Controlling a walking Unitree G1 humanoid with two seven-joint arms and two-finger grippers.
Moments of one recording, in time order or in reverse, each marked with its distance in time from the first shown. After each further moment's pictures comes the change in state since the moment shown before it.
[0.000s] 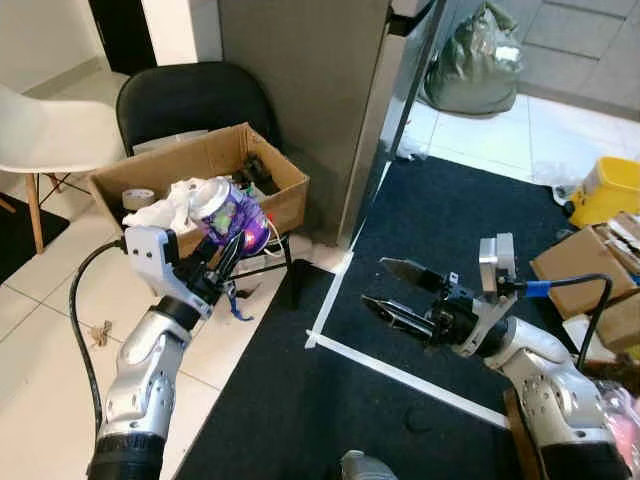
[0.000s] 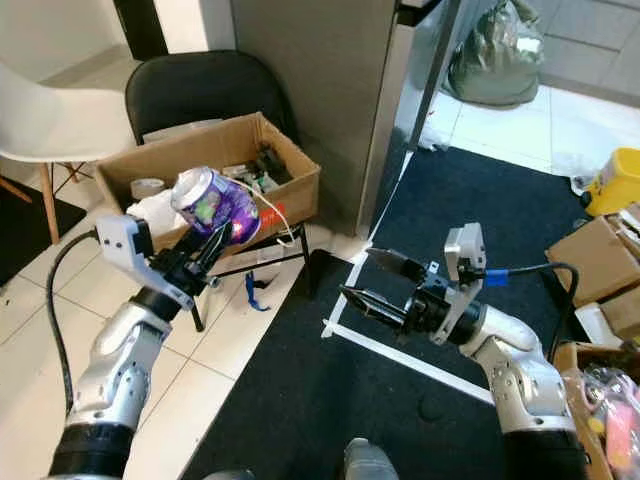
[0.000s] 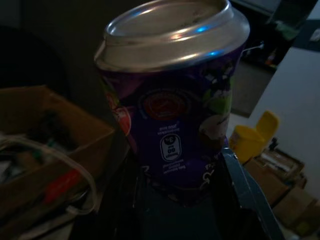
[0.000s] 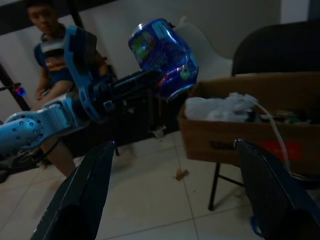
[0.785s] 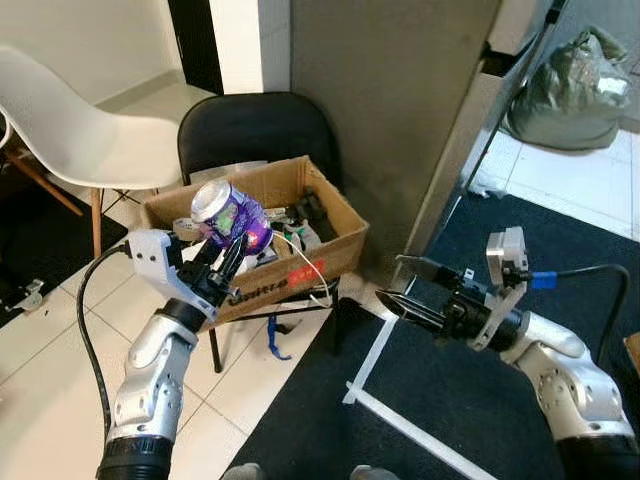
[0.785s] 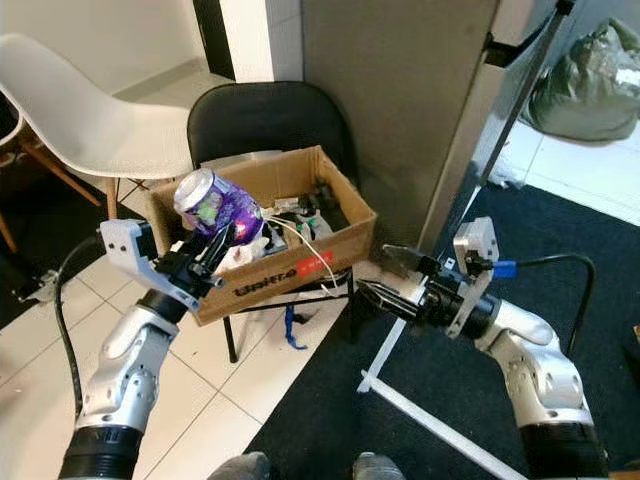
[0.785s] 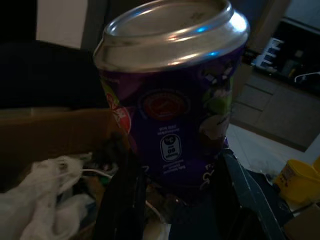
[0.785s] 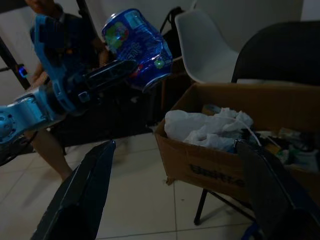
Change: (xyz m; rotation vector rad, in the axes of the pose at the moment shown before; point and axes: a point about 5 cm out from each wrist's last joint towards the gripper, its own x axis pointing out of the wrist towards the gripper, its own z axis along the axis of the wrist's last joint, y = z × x) left arm -0.007 0.008 0.002 -0.007 -0.005 0.044; right arm 0.000 -0.009 -0.001 -0.011 0.038 -0.057
